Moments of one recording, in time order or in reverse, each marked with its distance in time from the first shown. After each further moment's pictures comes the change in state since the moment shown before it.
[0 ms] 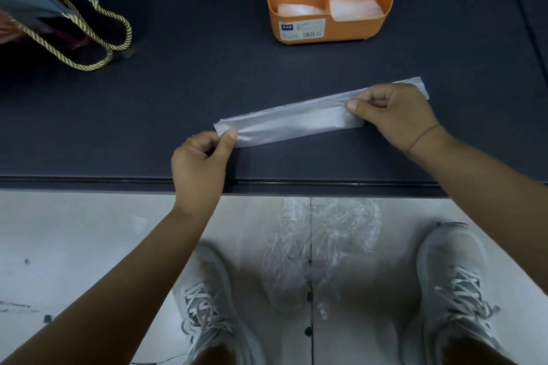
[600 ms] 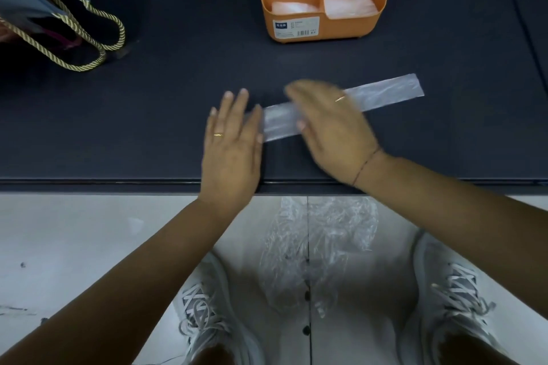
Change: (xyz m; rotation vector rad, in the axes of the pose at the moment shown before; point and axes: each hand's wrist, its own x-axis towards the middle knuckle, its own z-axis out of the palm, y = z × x) left_hand 0.002 0.002 0.032 0.624 -0.115 0.626; right_hand -0.016 -0.018 0.058 -0.612 0.059 -0.619
